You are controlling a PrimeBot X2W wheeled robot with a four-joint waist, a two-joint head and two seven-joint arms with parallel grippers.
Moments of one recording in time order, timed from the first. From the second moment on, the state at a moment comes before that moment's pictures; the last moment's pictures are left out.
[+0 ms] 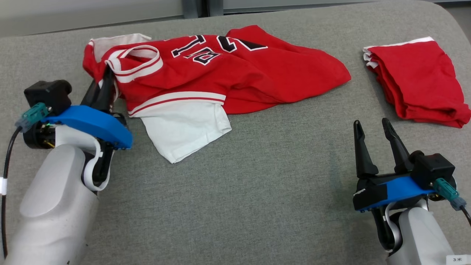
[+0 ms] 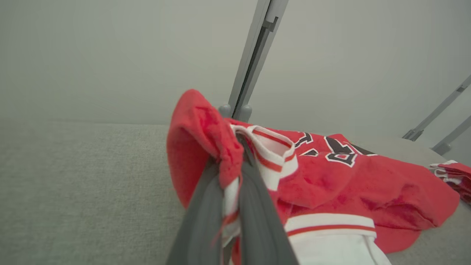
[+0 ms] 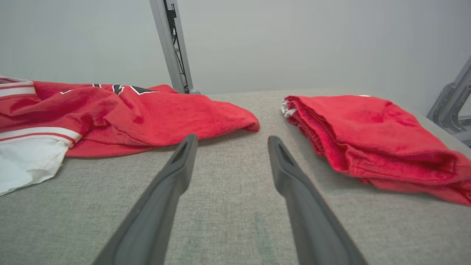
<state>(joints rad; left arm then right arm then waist) -0.69 0.29 -0.36 0.62 -0.64 -0.11 -0.14 -0.31 -0.05 -0.02 0.34 0.15 0.13 -0.26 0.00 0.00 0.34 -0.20</state>
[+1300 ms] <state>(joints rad) -0.19 0.12 -0.24 0.44 -0.46 -0.07 -0.26 -0.18 -0.05 0.01 0.42 0.10 0.13 -0.26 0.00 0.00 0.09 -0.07</state>
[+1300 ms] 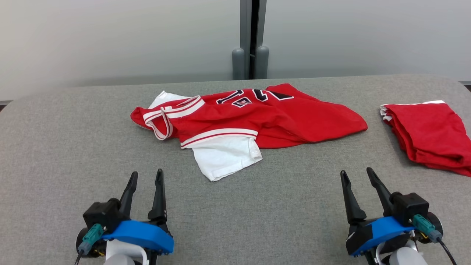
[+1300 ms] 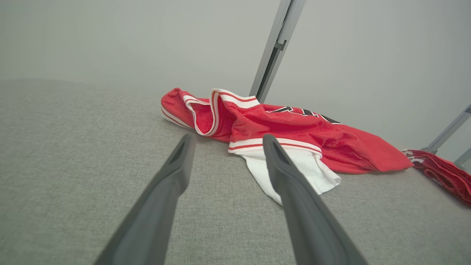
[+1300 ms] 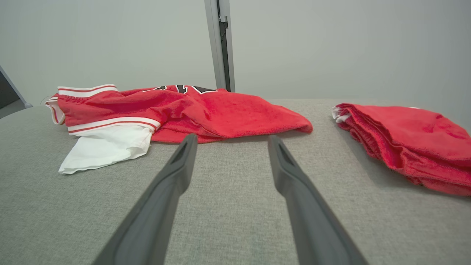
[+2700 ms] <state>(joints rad) -0.28 0.07 -0.26 0.59 -0.30 -0.09 -0.11 -0.22 -0.05 0.10 0.44 0.13 0.13 -0.26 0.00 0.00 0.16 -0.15</state>
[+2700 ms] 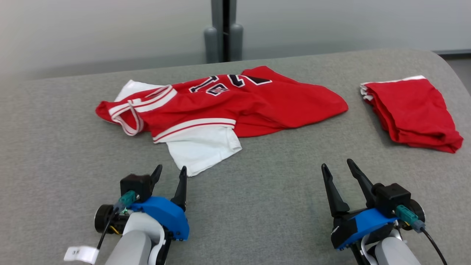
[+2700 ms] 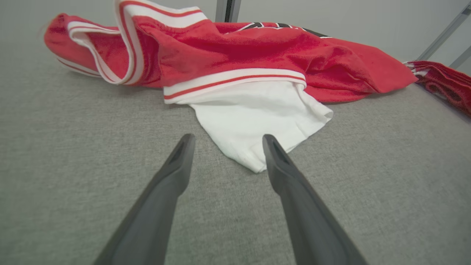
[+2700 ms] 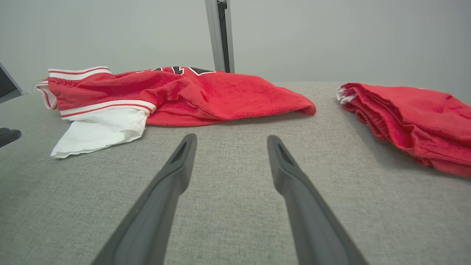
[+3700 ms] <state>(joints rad) -0.34 0.12 -0.25 0.67 -0.33 -0.05 -0.19 -0.21 -0.05 0.02 0.44 0.11 0.13 -0.26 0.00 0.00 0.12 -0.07</state>
